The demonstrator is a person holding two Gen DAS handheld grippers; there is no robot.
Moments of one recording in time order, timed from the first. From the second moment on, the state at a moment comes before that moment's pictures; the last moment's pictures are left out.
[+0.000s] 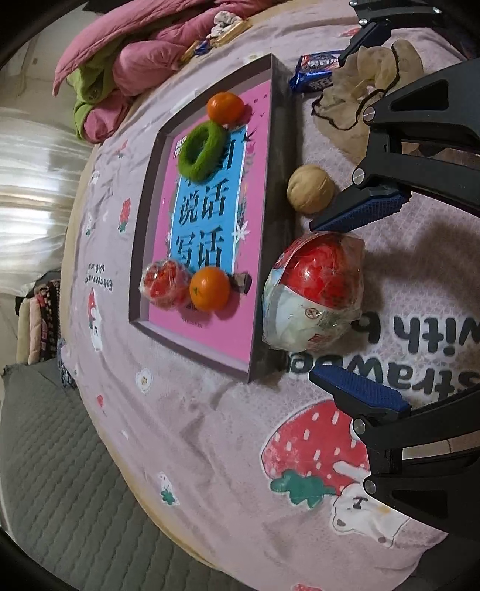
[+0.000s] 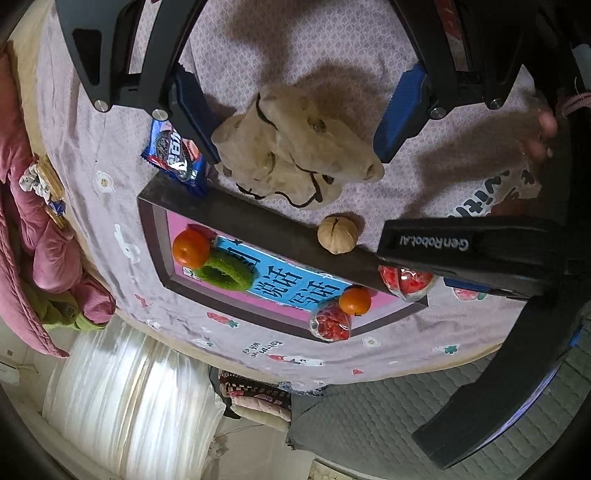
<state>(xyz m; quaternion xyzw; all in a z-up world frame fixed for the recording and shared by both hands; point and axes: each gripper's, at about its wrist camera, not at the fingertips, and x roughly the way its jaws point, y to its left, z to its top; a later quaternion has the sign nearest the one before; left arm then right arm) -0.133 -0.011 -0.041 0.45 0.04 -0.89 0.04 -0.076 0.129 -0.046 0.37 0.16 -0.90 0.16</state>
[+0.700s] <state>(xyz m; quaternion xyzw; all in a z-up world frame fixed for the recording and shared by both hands) -0.139 -0.051 -0.046 0.46 0.09 -0.88 0.06 -0.089 0.114 -0.067 0.40 0.17 -0.88 0.17</state>
